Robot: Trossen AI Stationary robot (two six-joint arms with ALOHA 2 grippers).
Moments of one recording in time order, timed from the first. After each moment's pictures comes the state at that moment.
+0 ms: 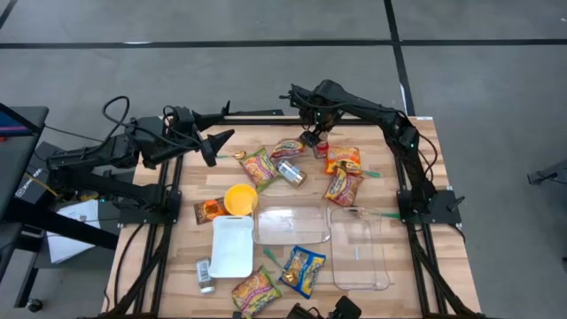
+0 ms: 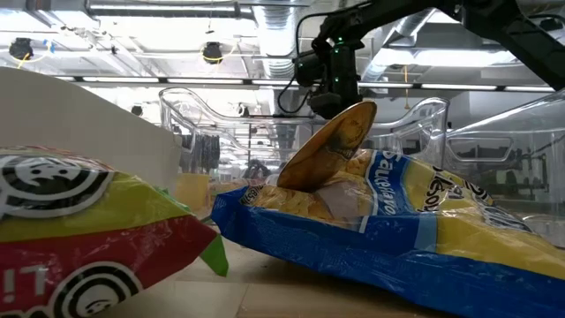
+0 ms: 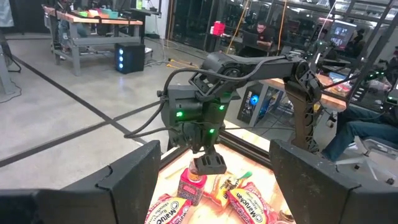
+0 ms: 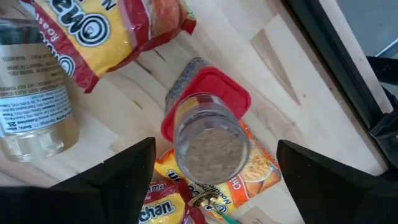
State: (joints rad) left arm 0.05 0.88 1.12 -0.35 -0.52 -0.25; right arm -0.55 2.16 2.07 -1.49 0.12 0.20
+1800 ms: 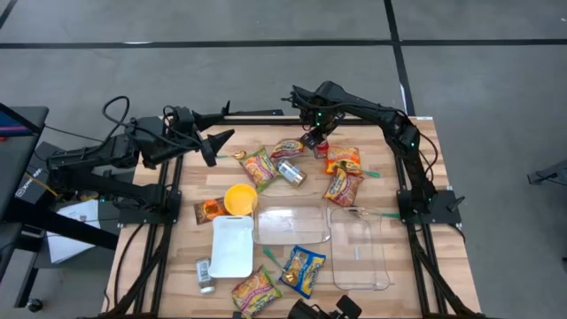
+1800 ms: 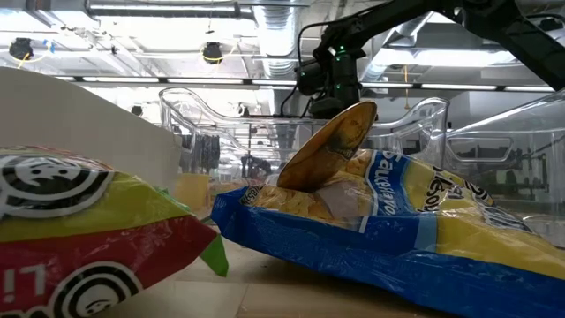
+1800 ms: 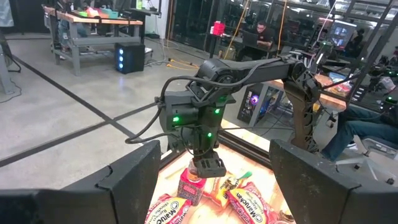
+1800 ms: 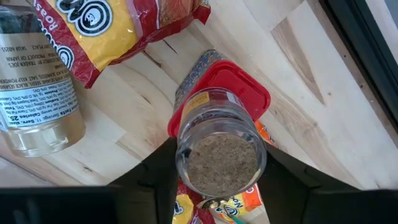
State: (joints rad) left arm 0.05 0.88 1.12 -0.35 -0.52 -0.25; right arm -0.57 2.16 2.01 -1.45 0.05 0.17
